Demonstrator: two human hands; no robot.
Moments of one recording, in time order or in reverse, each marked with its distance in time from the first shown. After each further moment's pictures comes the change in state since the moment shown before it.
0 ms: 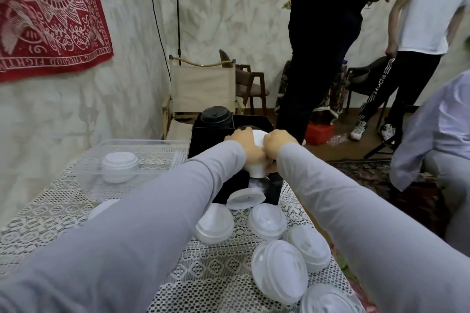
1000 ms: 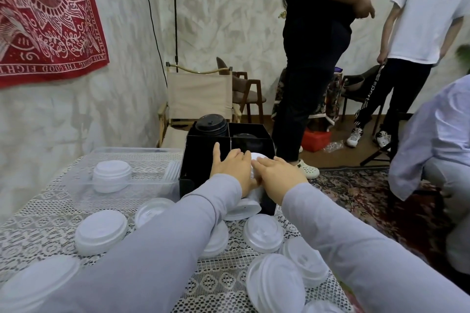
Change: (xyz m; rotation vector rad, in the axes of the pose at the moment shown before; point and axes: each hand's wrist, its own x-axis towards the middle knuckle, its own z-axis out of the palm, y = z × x) left_hand -0.004 -0.018 0.043 0.384 0.138 0.115; right_hand -0.006 0.044 0.008 -0.868 0.079 -0.579
